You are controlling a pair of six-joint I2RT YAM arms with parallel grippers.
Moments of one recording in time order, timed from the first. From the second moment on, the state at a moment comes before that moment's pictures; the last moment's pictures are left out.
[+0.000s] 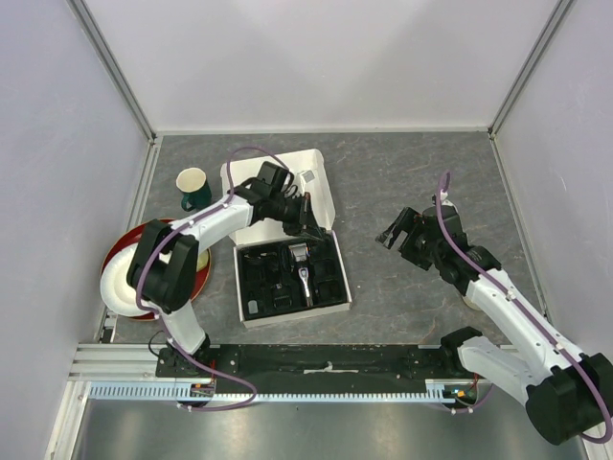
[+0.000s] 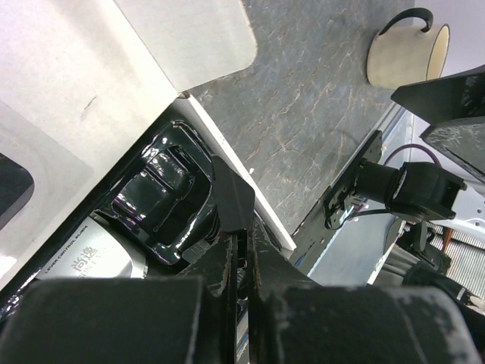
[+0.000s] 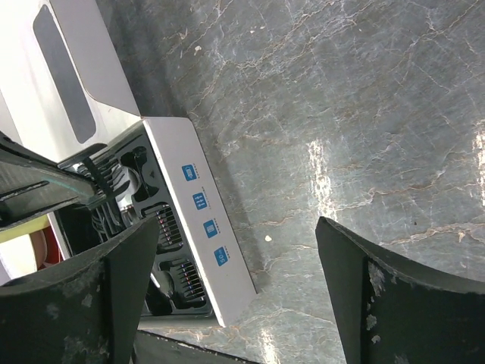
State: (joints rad) left arm -0.50 1.75 1.21 -0.37 0.69 -0.47; right arm 0.38 0.95 0.71 -0.47 -0.01 0.84
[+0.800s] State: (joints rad) left arm -0.50 1.79 1.14 -0.31 0.69 -0.52; right arm 0.38 0.97 0.70 -0.47 -0.01 0.84
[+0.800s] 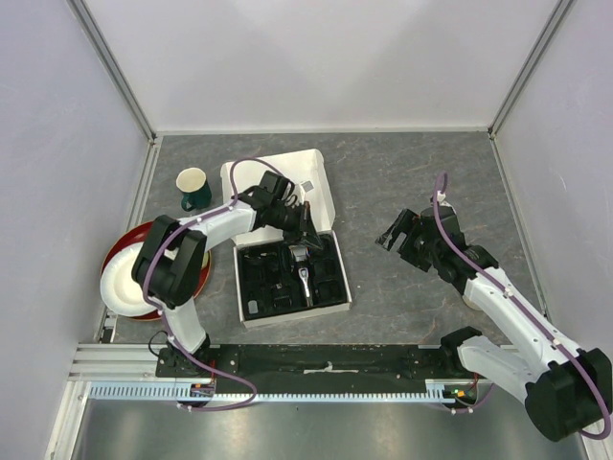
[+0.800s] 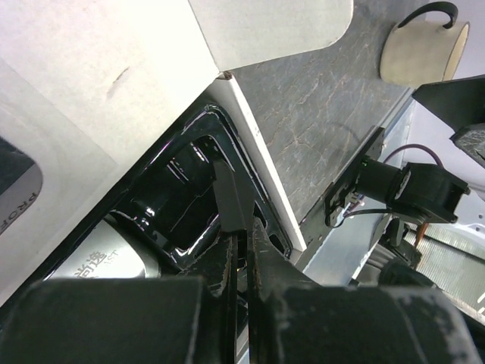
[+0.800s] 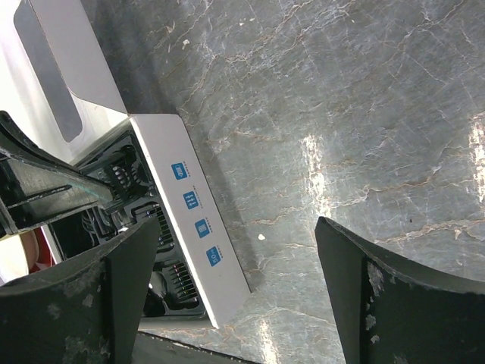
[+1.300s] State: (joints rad) left arm -0.50 1.84 1.13 -0.27 0.70 -0.53; right arm 0.38 0.97 0.69 -0.47 -0.01 0.84
